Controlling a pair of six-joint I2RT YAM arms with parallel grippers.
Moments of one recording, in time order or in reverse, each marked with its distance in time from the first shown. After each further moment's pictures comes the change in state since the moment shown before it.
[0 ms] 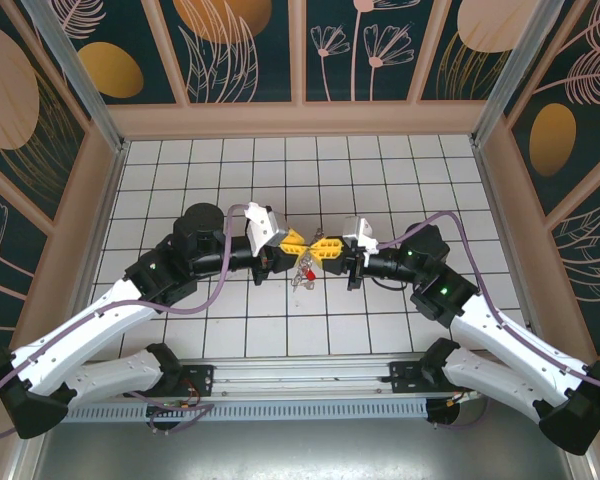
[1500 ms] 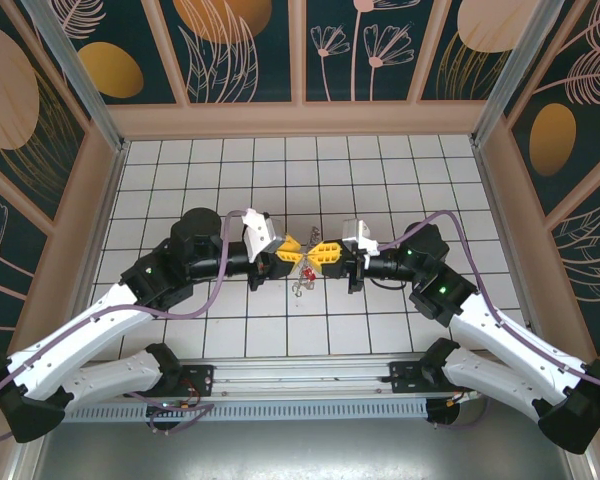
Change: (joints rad) left arm -0.003 -0.034 -0.029 -0.033 0.009 0.012; right arm -0.002 0.011 0.002 0.021 -0.086 0.017
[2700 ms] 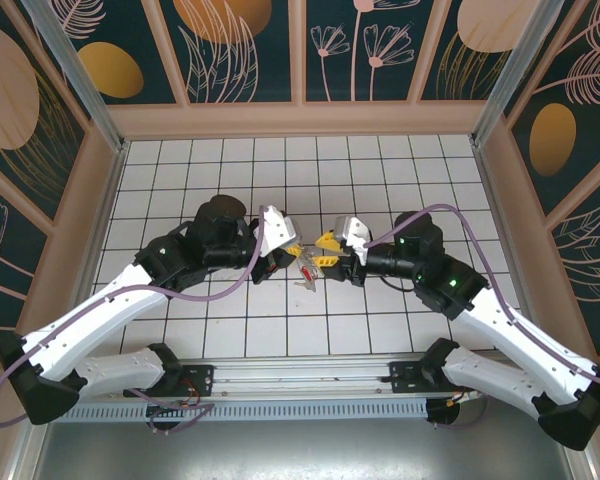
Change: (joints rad) left arm 0.001 0.144 0.158 -0.282 -0.114 0.161; right arm 0.017 0.024 0.166 -0.429 0.204 -0.214
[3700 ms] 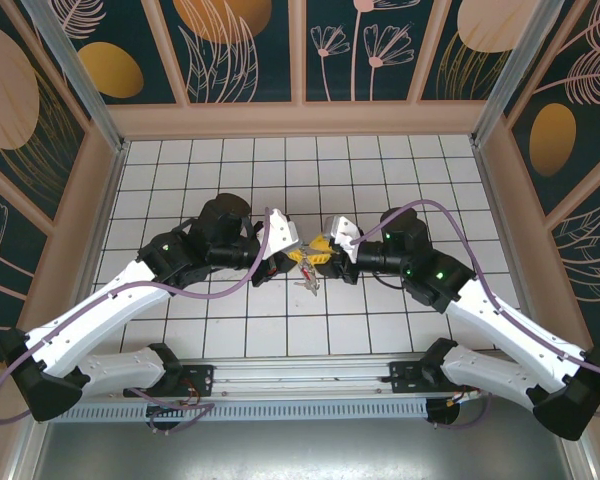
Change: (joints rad) left arm -0.001 0.024 0.023 -0.051 0.061 0.028; right arm 0.002 0.075 0.000 0.014 0.006 -0.024
